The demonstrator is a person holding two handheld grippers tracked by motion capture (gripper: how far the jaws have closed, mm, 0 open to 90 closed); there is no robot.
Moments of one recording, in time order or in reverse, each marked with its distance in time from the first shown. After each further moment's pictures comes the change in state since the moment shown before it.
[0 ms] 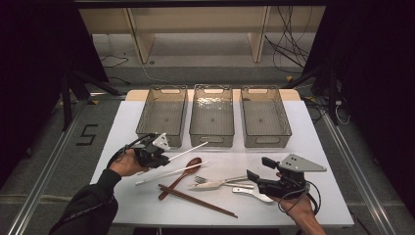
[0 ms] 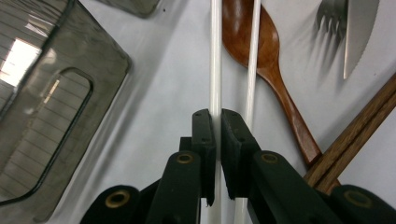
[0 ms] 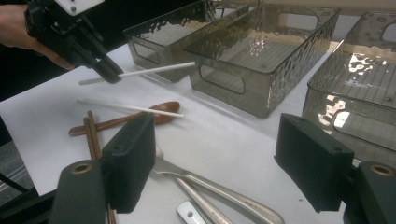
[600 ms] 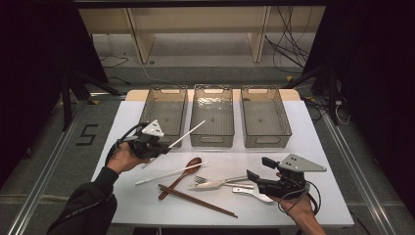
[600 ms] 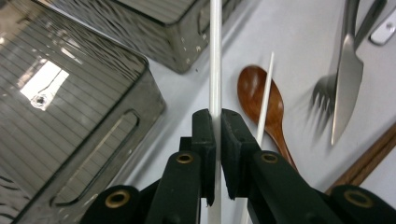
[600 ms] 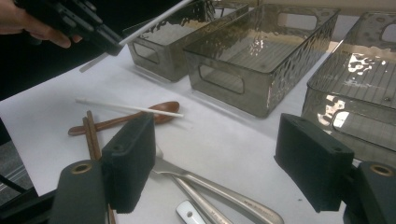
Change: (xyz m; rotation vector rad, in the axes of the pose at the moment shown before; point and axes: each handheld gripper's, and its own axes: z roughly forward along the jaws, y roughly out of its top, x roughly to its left) left arm 0.012 0.009 -0.030 -0.199 0.045 -0.151; right arm 0.000 0.000 0.000 0.000 -0.002 -0.002
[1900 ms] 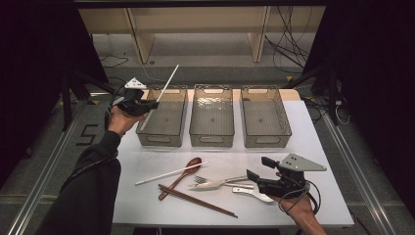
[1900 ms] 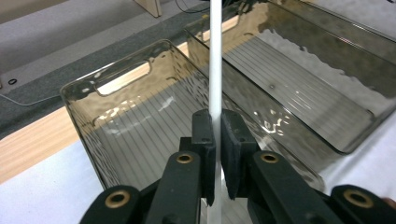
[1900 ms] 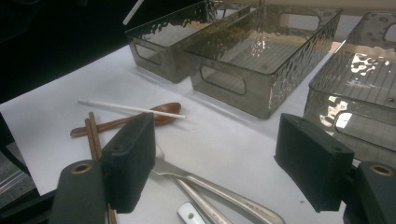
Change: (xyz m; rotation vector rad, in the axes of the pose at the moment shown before) left arm 0.107 0.034 -0.009 -0.197 0.237 -0.258; right arm -0.001 0.000 0.001 -0.002 0.011 0.007
